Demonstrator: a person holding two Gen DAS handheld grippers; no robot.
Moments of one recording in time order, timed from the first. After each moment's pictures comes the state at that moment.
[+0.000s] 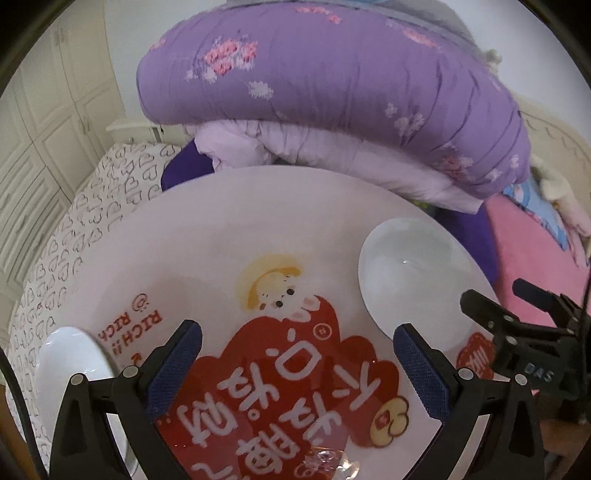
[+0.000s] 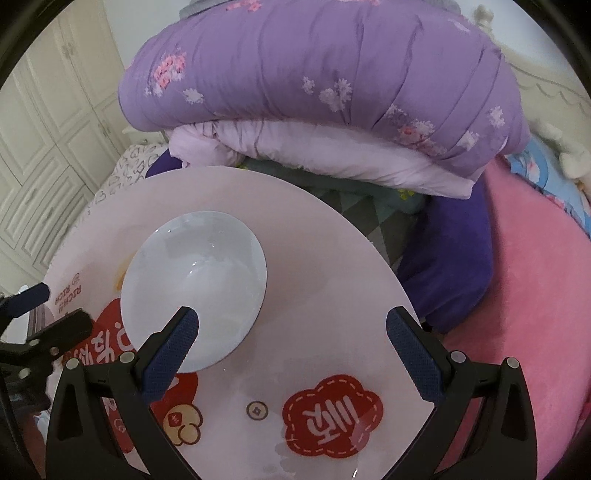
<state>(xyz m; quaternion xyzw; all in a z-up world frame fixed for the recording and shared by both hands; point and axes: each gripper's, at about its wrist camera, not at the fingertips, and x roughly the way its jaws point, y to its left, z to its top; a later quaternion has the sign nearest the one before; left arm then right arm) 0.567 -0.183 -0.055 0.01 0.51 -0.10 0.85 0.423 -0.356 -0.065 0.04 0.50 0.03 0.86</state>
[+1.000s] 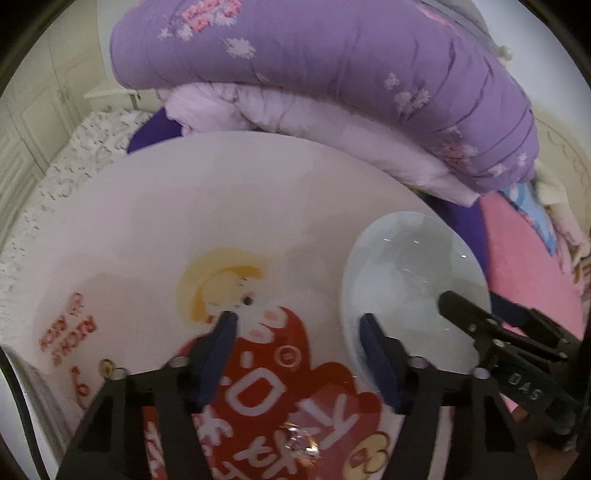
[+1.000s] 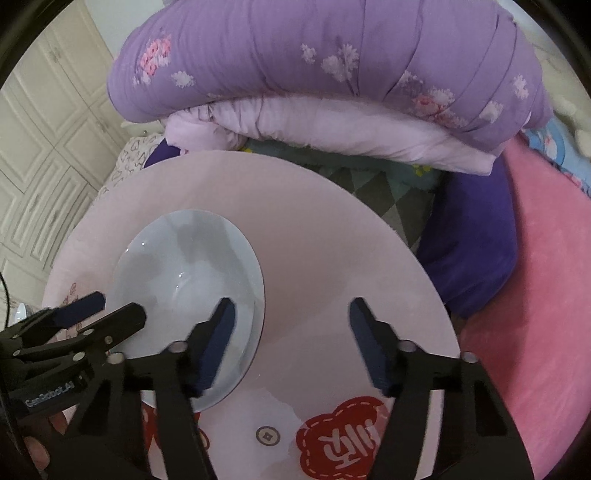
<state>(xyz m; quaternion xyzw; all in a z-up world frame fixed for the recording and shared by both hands) 0.622 -0.199 -0.103 -0.03 0.56 -0.14 0.81 0.449 -0.354 -0.090 0.07 0.54 0.04 0.84</state>
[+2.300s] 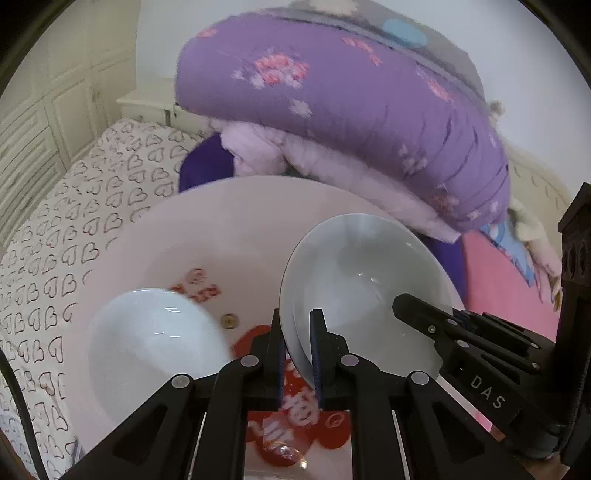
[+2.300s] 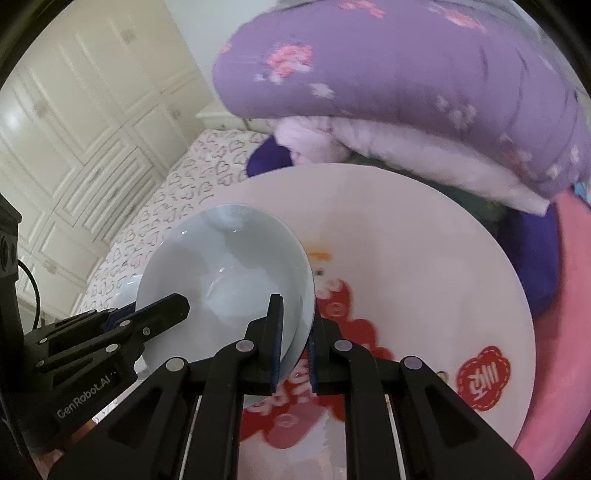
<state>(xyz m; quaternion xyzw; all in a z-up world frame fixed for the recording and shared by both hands) 0.508 -0.051 0.013 -0.09 0.50 -0.12 0.85 0.394 -0.211 -0.006 0.06 0.51 0.16 0.84</state>
